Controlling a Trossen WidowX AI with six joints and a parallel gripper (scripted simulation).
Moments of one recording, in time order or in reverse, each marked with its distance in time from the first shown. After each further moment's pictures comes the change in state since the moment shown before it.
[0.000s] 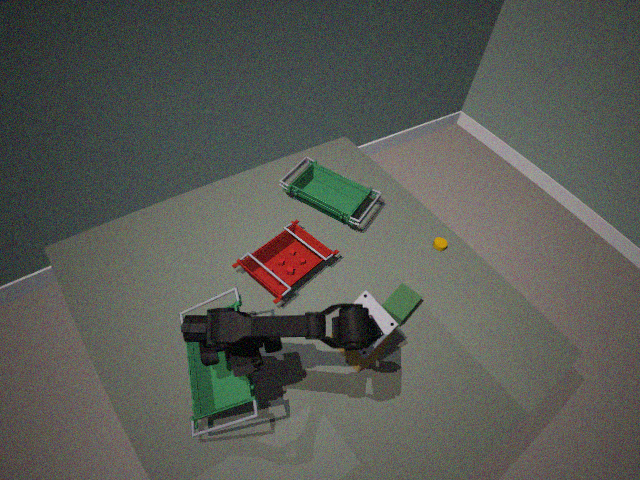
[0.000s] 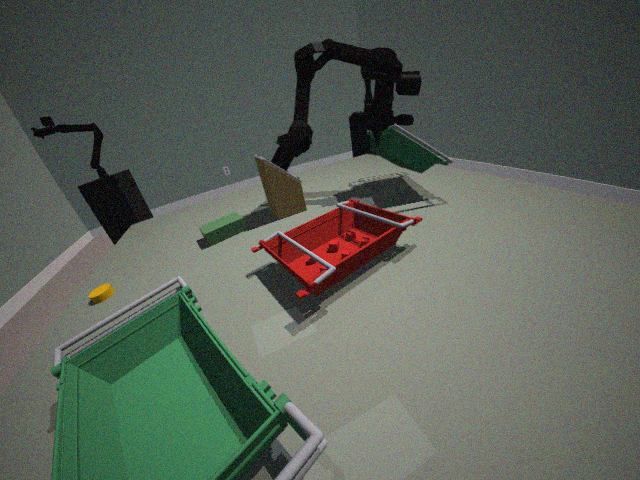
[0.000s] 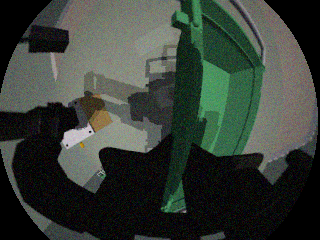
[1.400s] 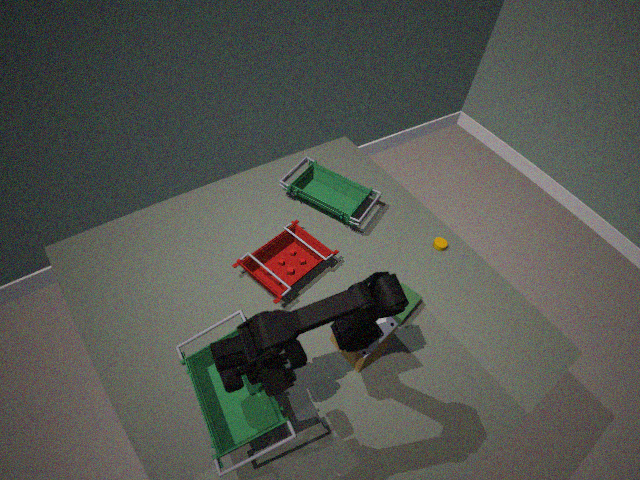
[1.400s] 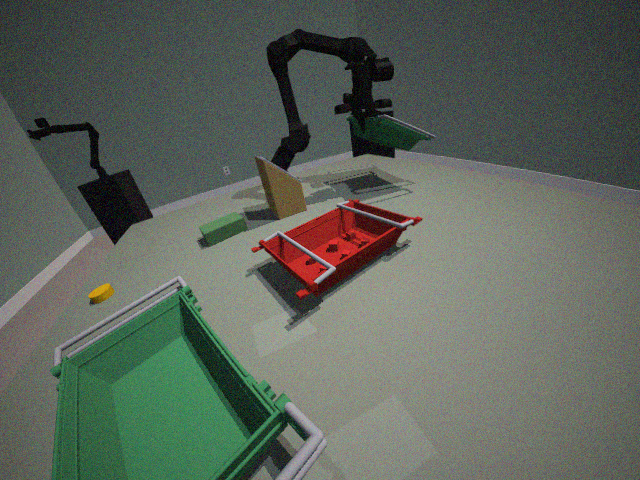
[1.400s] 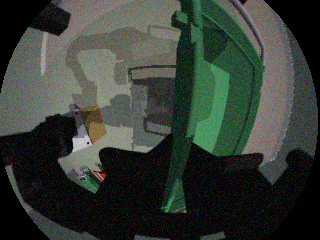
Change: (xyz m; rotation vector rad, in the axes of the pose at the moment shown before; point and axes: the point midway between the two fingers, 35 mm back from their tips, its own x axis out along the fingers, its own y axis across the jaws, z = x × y) arm -0.047 0.037 0.077 -0.200 -0.102 -0.184
